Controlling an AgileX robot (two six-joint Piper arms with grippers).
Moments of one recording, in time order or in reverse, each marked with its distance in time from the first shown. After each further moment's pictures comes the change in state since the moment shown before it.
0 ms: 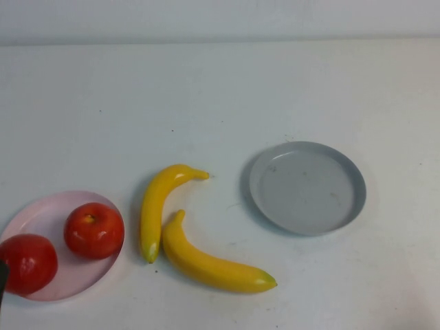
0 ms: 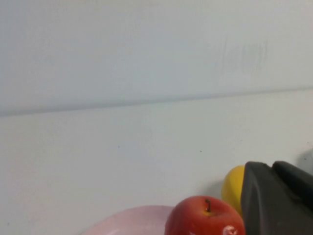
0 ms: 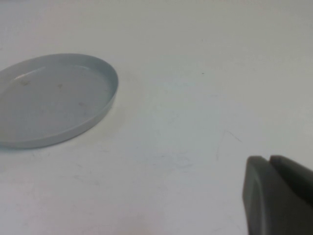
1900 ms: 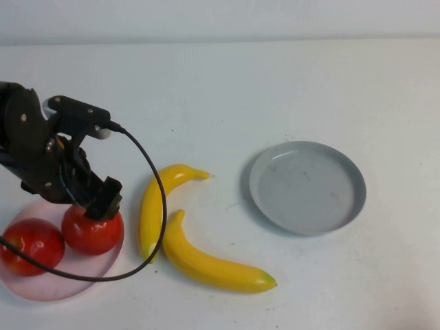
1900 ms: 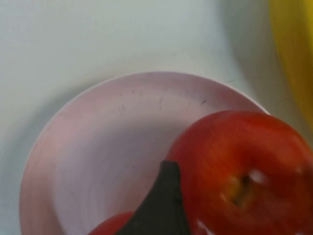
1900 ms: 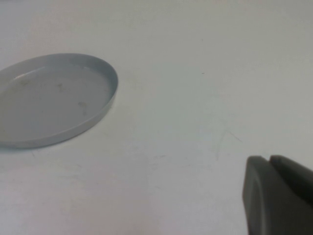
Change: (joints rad) right arm 0.000 0.000 0.000 0.000 0.000 0.000; left arm 0.000 1.487 -1.122 0.098 0.878 0.113
